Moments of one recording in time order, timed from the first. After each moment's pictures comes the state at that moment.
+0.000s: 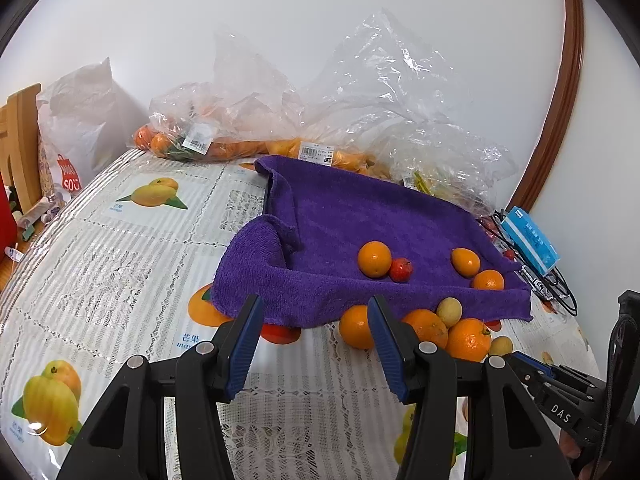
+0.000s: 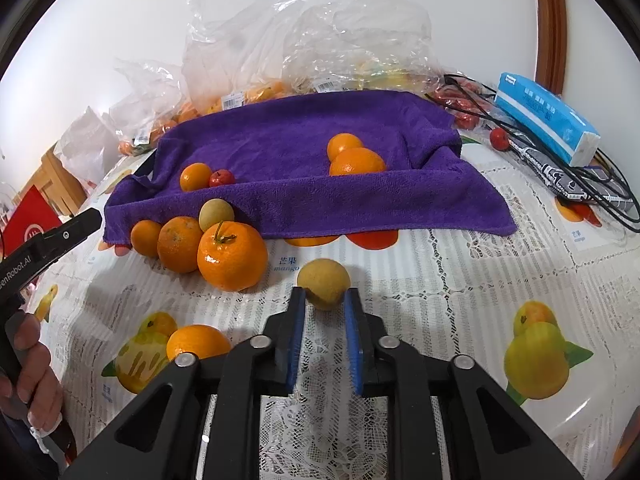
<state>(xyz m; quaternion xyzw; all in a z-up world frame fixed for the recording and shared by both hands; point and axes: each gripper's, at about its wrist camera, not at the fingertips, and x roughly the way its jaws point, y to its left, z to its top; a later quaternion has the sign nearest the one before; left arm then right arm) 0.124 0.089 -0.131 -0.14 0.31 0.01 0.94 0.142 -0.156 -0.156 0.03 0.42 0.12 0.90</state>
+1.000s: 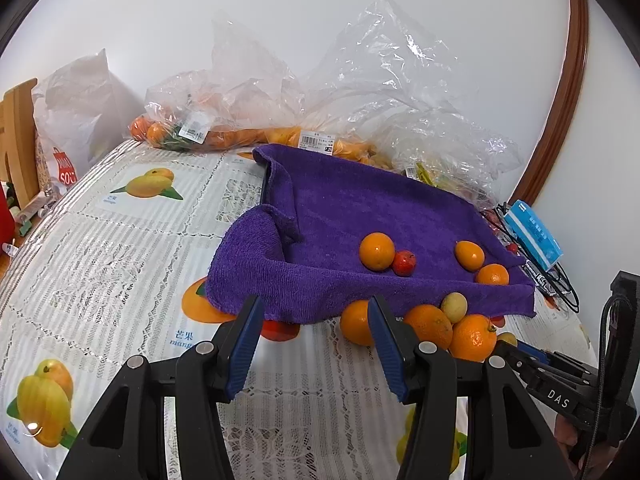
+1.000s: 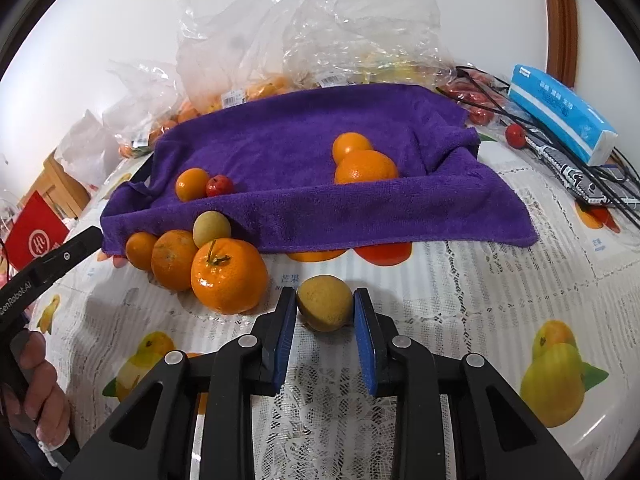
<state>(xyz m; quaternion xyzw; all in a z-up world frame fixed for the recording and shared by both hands) 0.132 0.086 -0.136 -0.14 0.33 0.00 0.93 0.162 -0.152 -0.161 0.04 0.43 0.13 0.89</state>
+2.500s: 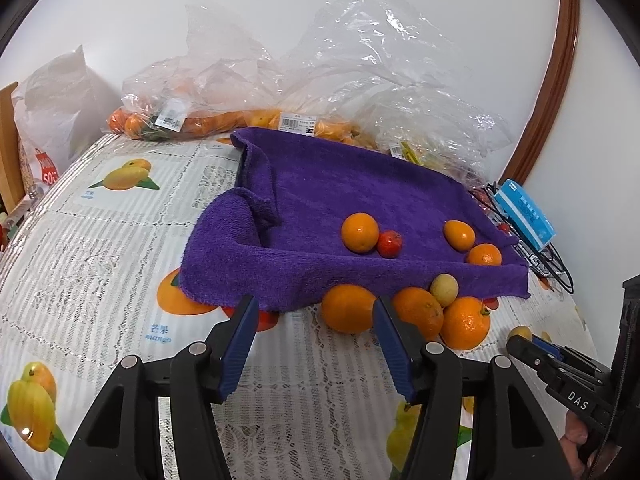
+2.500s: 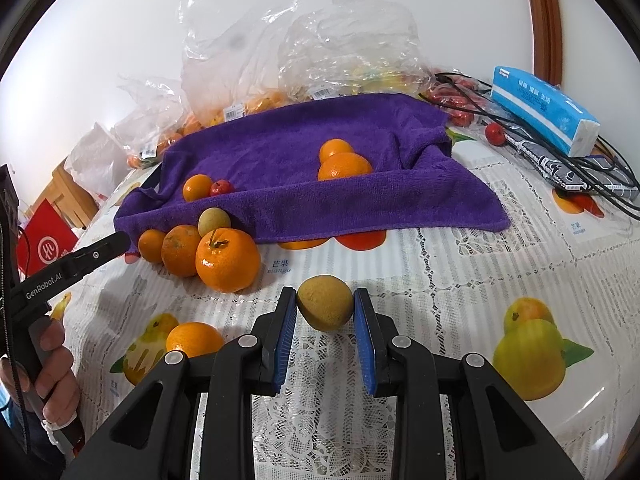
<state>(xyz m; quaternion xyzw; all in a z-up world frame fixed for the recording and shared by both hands) 0.138 0.076 -0.140 -0.13 0.36 -0.03 0.93 0.139 -0.171 -0.155 0.06 0.41 0.13 0.90</state>
